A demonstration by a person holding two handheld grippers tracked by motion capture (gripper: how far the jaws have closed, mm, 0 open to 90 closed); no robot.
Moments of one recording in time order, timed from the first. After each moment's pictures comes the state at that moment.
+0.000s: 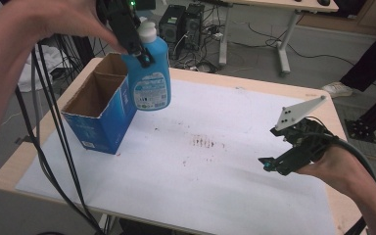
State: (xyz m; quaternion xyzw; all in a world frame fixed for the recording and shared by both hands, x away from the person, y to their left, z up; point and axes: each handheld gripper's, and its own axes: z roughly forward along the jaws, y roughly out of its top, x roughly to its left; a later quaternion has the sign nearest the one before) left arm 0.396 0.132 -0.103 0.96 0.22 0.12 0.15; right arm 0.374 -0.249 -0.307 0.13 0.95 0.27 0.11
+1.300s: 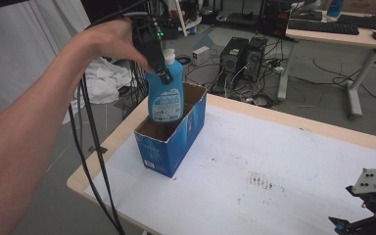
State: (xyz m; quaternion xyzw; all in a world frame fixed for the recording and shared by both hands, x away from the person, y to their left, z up) left arm 0.400 0.241 -0.122 0.93 0.34 0.13 0.10; right arm 0.377 -0.248 -0.323 0.13 0.95 0.25 0.13
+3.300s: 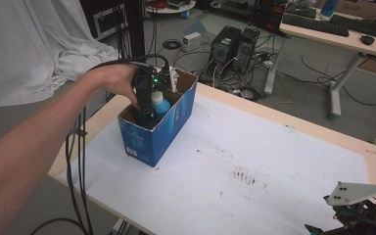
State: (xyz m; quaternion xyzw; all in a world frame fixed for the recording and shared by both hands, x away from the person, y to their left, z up) left arm 0.423 0.255 -0.271 0.97 0.21 0.07 0.06; right arm 0.374 -0.247 -0.347 0.14 0.96 0.21 0.13
